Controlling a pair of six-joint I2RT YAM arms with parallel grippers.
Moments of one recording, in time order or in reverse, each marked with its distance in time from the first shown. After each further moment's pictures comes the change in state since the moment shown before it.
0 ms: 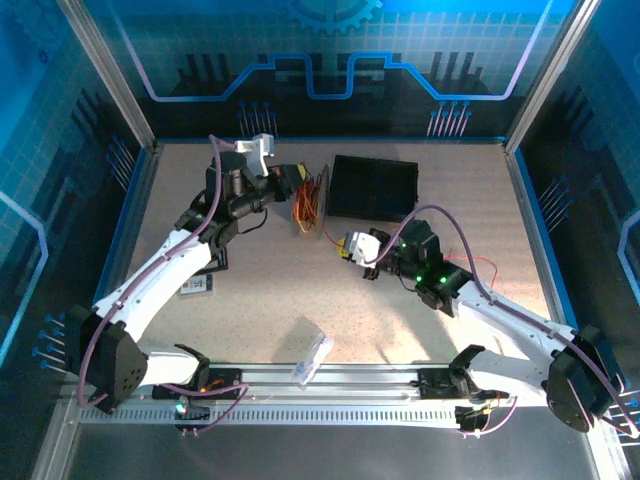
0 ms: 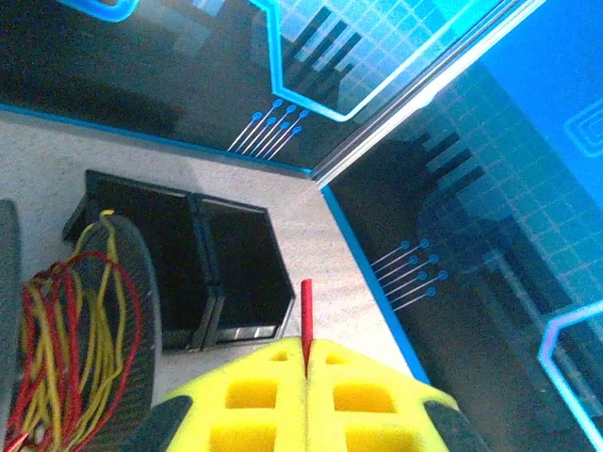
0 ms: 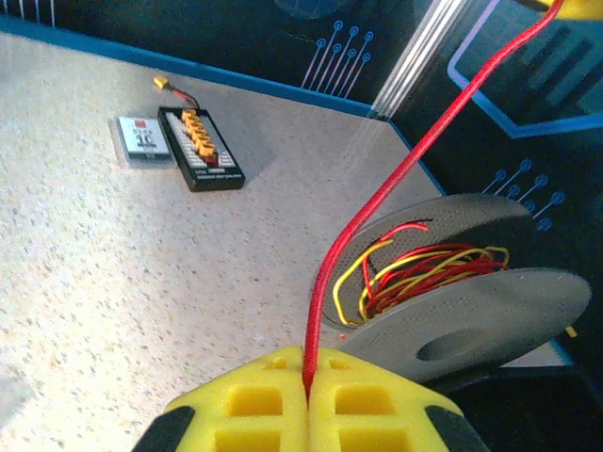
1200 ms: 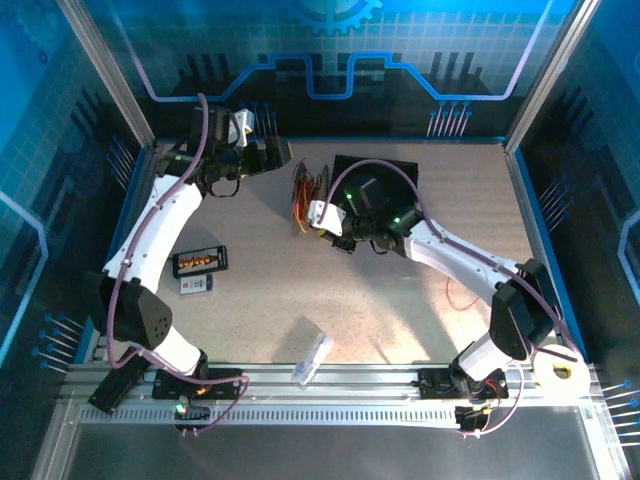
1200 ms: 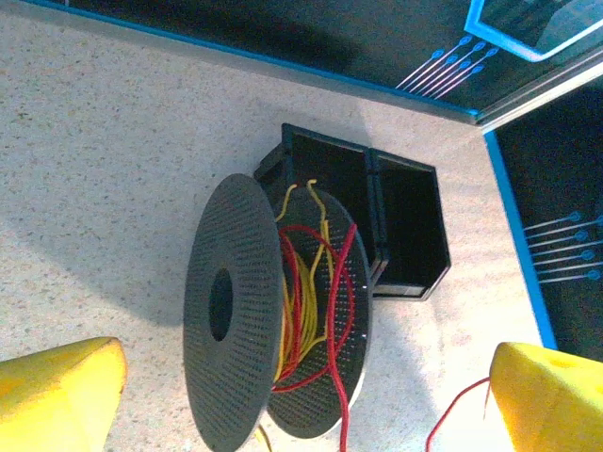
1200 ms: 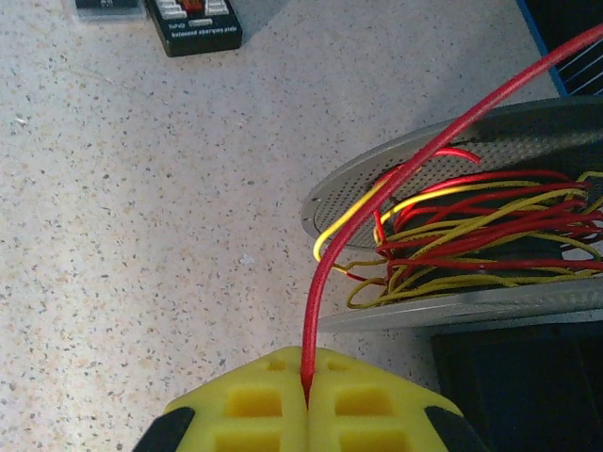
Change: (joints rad) left arm 0.196 0.268 0.532 -0.735 0.027 0.239; right arm 0.016 0.468 0.585 -0.570 0.130 -0.159
